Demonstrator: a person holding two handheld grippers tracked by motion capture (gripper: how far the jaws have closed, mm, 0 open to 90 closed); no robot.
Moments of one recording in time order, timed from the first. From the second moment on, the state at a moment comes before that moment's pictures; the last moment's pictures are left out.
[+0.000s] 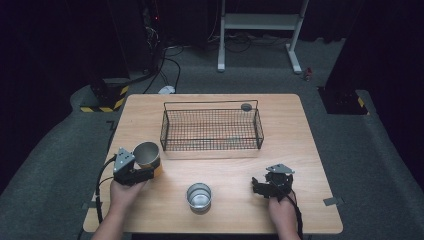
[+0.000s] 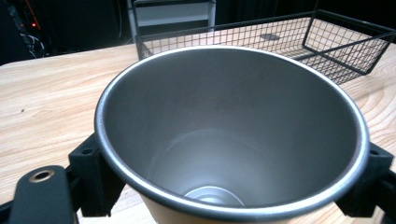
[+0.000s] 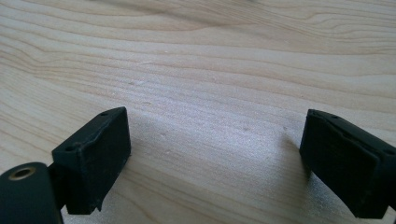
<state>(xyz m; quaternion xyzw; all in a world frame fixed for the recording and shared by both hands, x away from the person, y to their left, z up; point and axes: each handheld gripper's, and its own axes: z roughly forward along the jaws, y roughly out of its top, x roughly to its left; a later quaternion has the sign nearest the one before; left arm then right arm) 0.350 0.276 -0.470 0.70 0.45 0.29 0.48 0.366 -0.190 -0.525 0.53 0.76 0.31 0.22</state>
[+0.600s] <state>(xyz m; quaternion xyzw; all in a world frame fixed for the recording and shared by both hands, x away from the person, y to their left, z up) 0.361 0.250 -0.449 0.70 0.44 0.29 0.49 0.366 -0.190 -0.525 0.53 0.76 0.31 0.22</state>
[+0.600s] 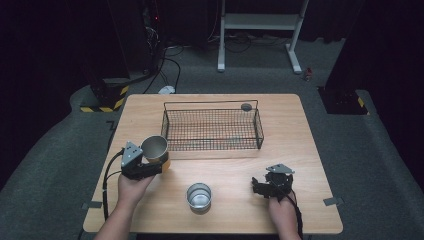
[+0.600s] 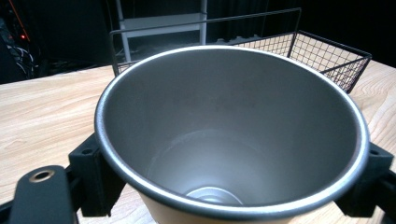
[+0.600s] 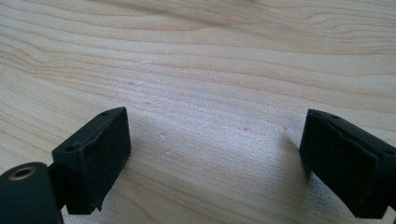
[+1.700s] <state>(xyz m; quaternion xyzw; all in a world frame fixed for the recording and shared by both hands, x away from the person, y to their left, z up) 0.406 0.199 -0.401 0.69 0.43 0.27 0.52 0.369 -0.194 -0.525 0.51 0.78 0.31 0.21</state>
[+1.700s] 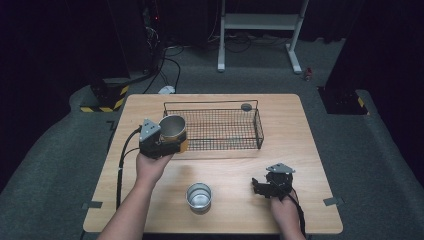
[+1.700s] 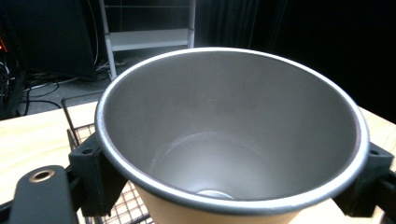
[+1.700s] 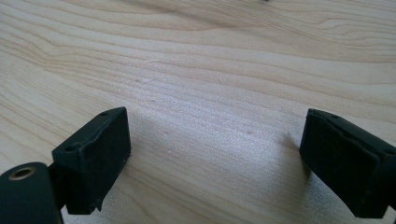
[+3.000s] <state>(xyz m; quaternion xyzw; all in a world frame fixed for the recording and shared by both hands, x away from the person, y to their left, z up) 0.467 0.177 -0.402 0.68 0.45 0.28 0.51 0.369 -0.193 -0.525 0.51 0.78 0.31 0.21</state>
